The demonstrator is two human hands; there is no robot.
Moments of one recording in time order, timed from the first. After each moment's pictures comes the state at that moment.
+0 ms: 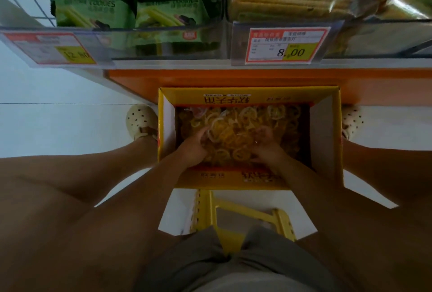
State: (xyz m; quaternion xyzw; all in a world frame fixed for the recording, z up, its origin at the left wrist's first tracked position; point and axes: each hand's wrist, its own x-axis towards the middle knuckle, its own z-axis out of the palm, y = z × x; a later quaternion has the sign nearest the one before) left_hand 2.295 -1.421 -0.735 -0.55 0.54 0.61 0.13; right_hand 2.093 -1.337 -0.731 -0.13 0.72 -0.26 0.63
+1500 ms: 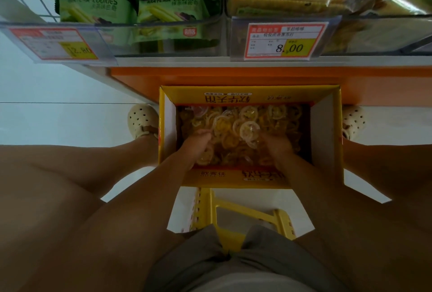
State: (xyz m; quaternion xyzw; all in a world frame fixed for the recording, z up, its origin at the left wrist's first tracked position) left_hand 2.274 -1.416 -0.723 -0.67 0.38 0.63 0.07; right_hand 2.083 -1.340 -0.738 0.03 0.78 -0.25 0.57
